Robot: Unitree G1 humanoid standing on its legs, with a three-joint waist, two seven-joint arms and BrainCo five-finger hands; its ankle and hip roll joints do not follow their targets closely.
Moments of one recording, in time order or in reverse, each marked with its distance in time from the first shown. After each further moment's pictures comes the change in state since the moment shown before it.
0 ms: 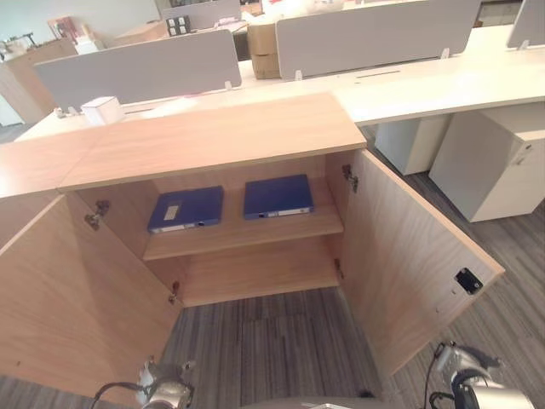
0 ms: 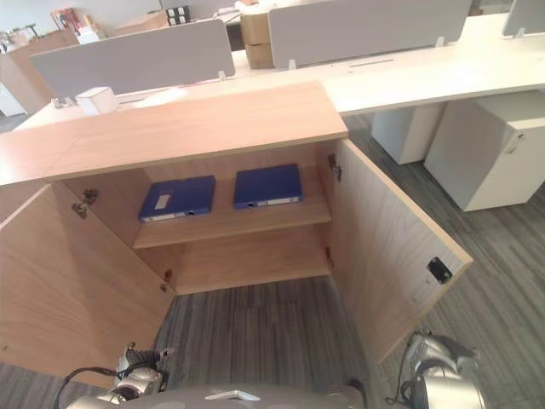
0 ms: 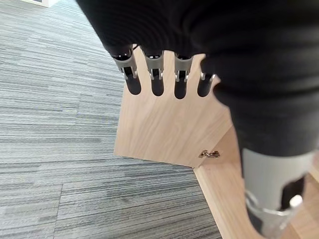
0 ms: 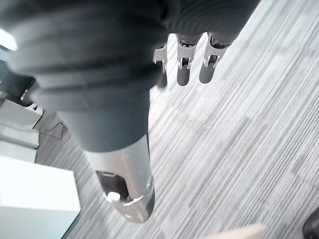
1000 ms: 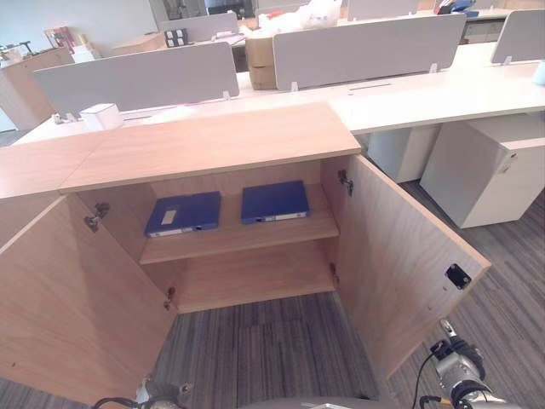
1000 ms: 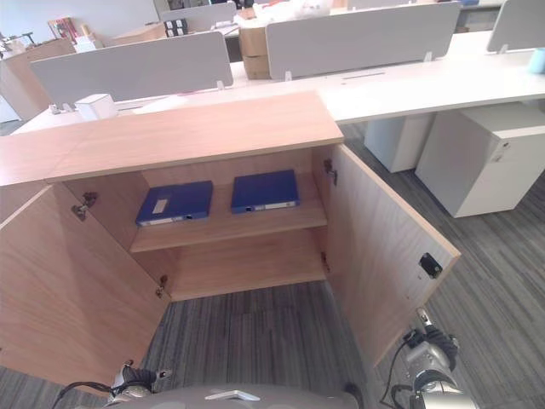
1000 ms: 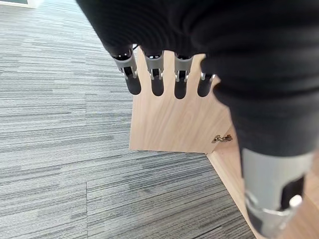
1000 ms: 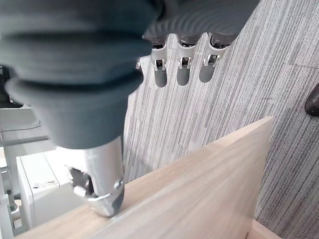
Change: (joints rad) left arm 0.060 -0.001 0.003 0.048 0.076 -0.009 -0.080; right arm 0.044 0.014 0.103 -0.107 0.378 -0.127 0.397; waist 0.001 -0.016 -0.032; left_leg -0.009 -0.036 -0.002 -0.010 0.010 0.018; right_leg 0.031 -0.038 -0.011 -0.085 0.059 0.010
